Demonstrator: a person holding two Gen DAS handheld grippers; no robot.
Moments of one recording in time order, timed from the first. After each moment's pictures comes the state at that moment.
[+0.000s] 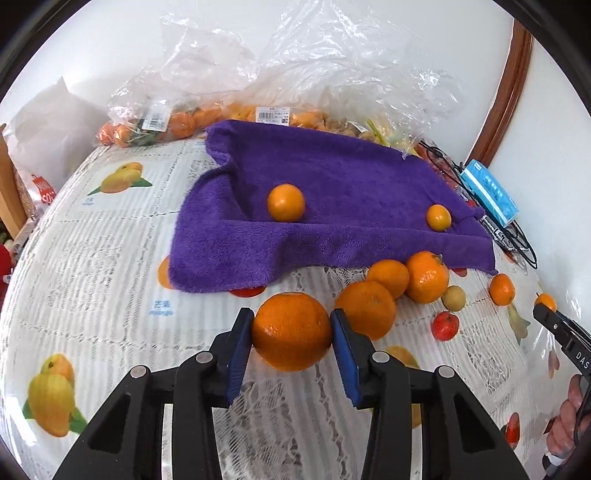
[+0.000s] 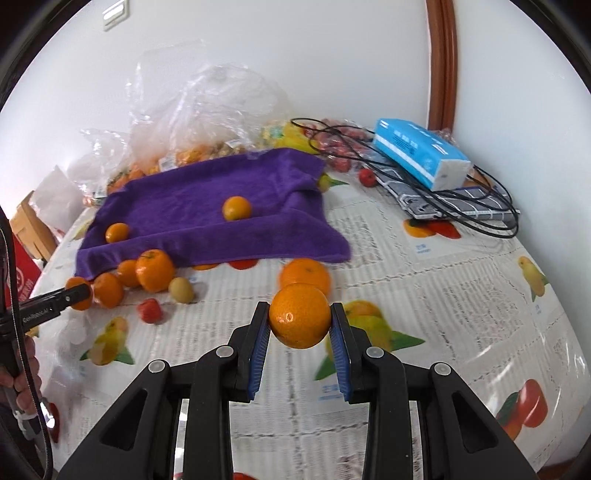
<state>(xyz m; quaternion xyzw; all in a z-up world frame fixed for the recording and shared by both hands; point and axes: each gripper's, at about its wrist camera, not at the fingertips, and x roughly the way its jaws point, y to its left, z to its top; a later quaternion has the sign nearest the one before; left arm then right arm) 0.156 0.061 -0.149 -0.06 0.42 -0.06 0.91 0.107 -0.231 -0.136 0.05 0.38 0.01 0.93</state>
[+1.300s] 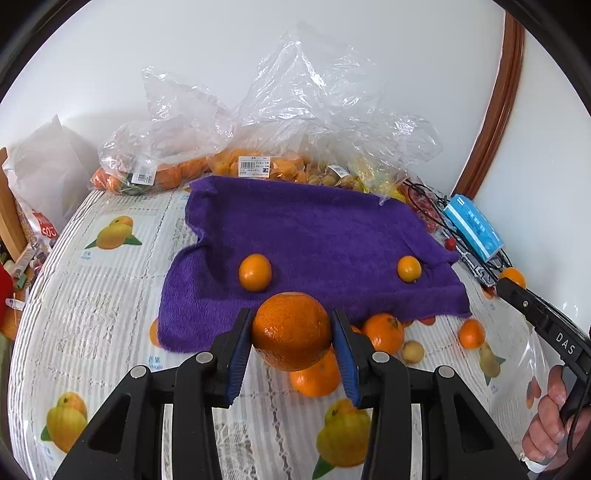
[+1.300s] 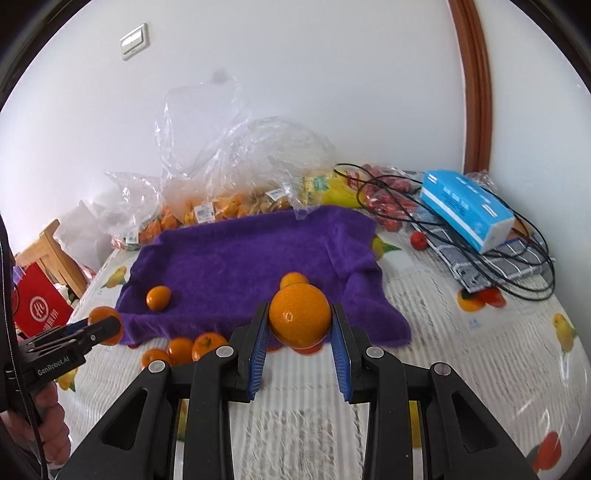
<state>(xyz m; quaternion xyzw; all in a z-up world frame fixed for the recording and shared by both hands) 0.175 0.040 -0.097 -0.06 0.38 -0.06 0.92 0.159 -0.197 -0.089 0.07 0.33 0.06 0.94</state>
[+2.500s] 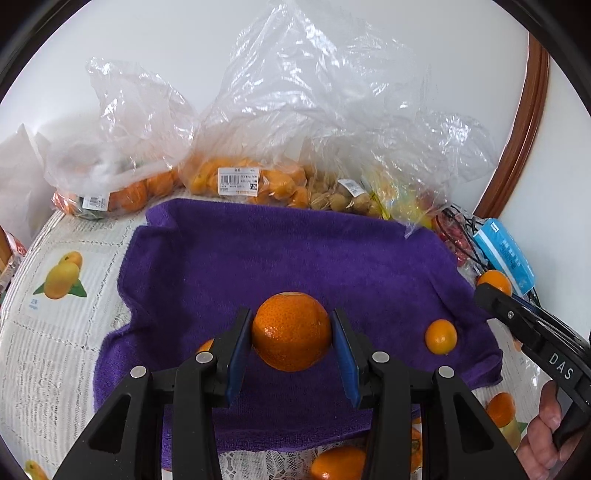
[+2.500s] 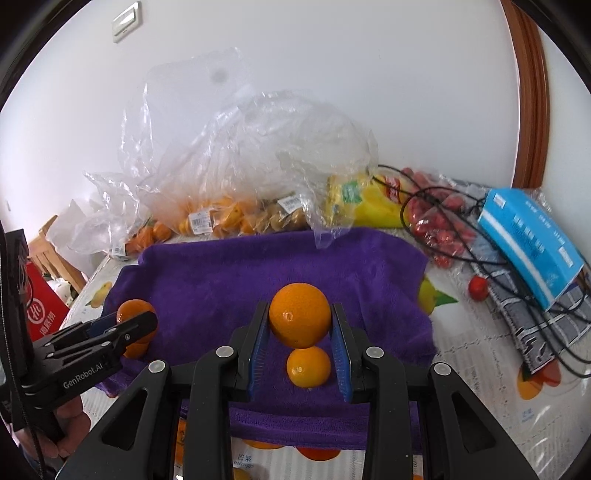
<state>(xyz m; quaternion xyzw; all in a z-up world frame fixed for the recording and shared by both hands) 0.269 0.008 -0.125 -0.07 0.37 -0.04 0.92 0.269 -0.184 -0.114 0.07 0.34 0.10 0.93</state>
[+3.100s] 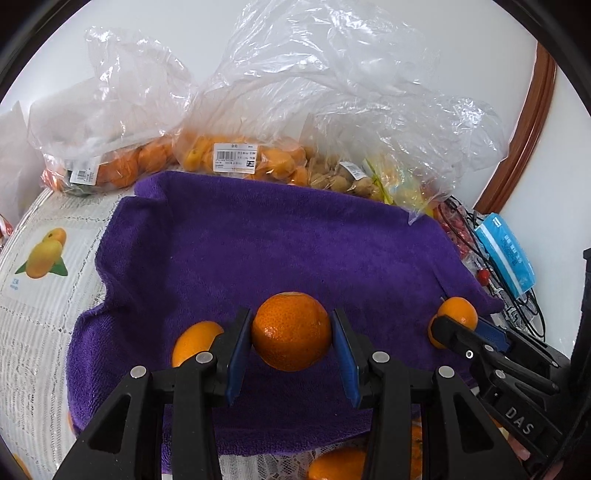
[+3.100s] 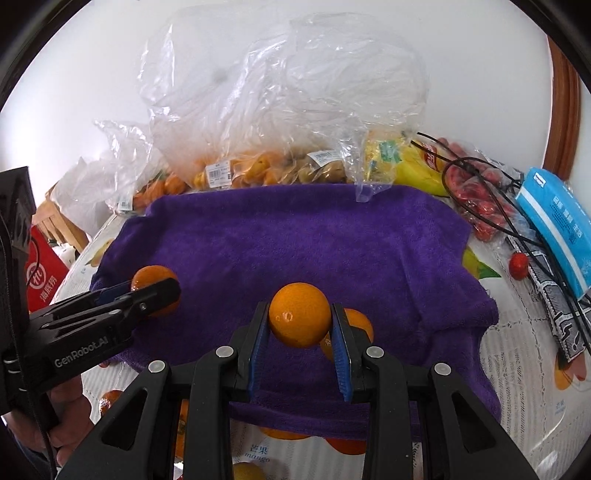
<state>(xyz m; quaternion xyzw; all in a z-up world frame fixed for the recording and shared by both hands) 0.277 0.009 -0.139 -0.09 0.39 -0.05 0.92 0.272 -0.152 -0.146 0.03 0.38 0.14 0.91</state>
